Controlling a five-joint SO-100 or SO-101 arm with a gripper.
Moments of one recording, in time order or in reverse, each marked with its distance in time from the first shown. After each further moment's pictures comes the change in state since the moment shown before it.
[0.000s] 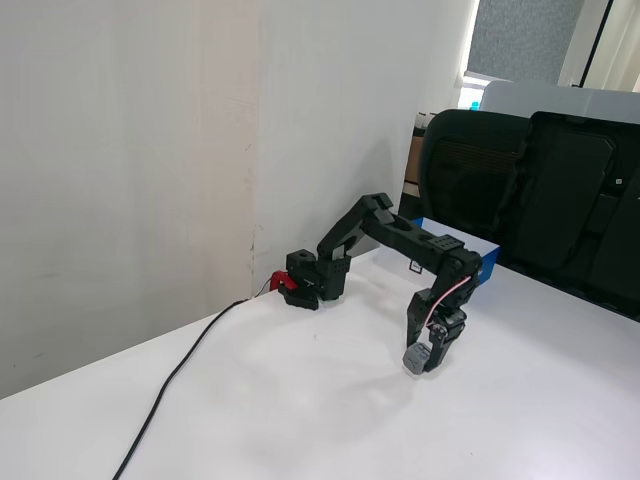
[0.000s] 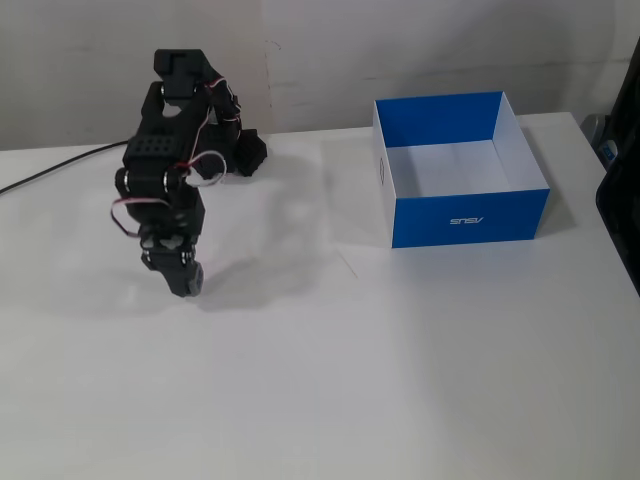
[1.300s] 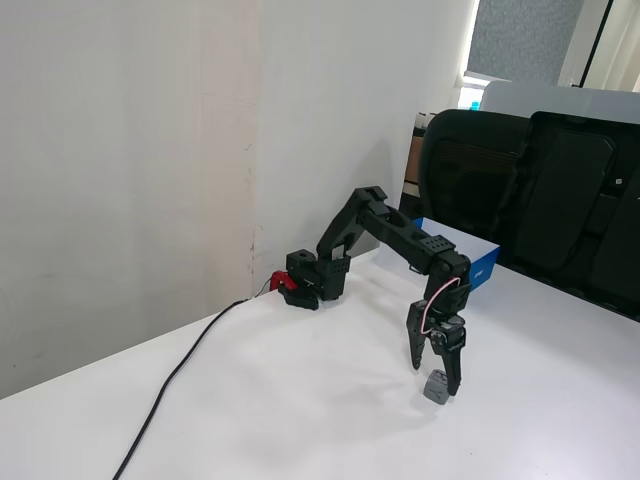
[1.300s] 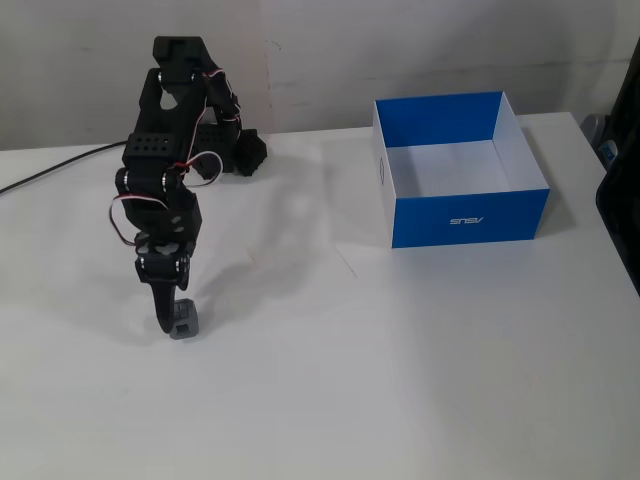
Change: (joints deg) arm -1.5 4.6 13.4 -17.9 -0.1
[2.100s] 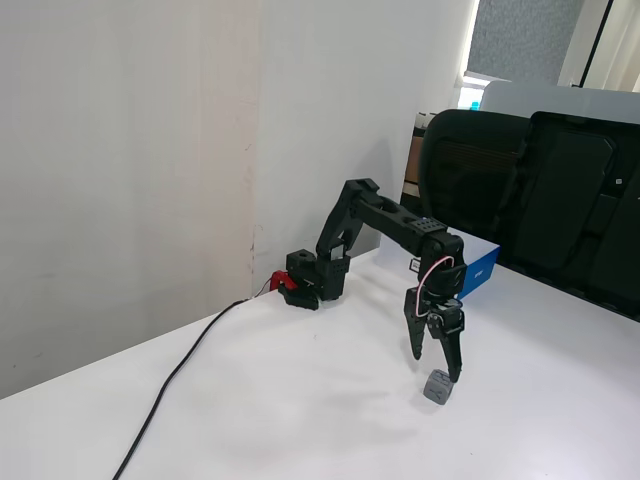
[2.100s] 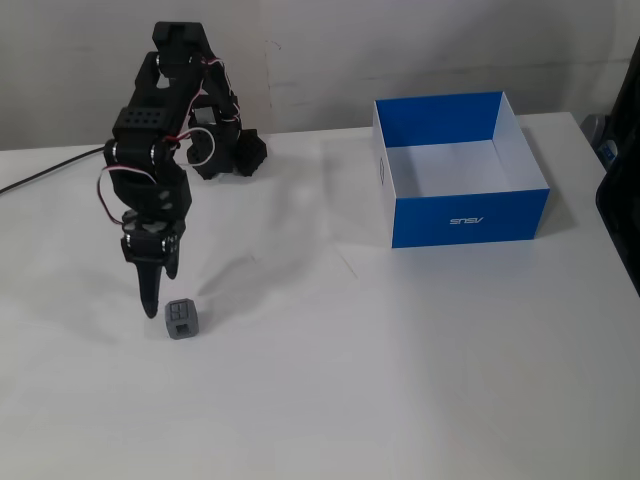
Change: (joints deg) arm -1.7 7.8 3.2 0.0 0.7
